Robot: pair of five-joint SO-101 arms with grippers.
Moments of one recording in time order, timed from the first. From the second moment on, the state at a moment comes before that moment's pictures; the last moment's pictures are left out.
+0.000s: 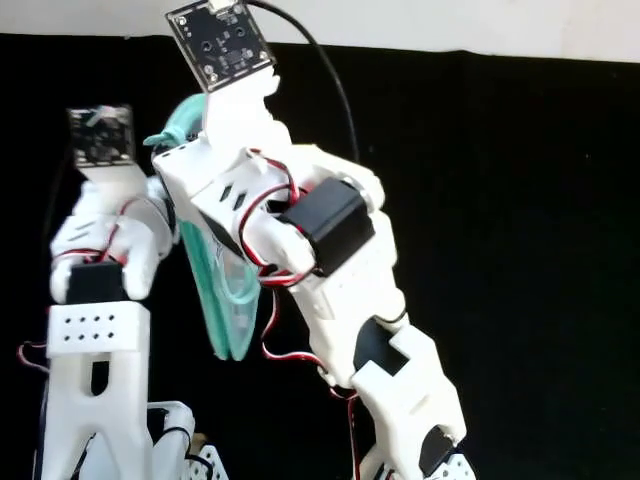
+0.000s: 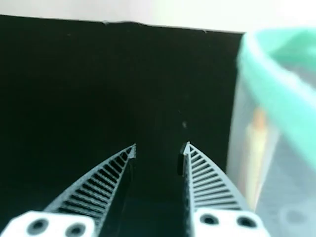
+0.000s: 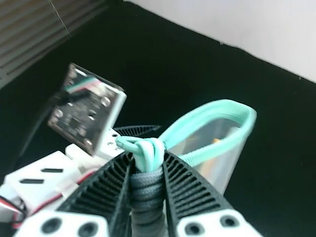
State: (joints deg) left arm -9.6 -45.7 47.8 39.3 0.4; right arm -52.0 26.4 -90.7 100.6 -8.8
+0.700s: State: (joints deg) left arm -13.3 -45.7 51.5 39.3 0.4; right arm -53.3 25.1 -84.5 100.5 -8.8
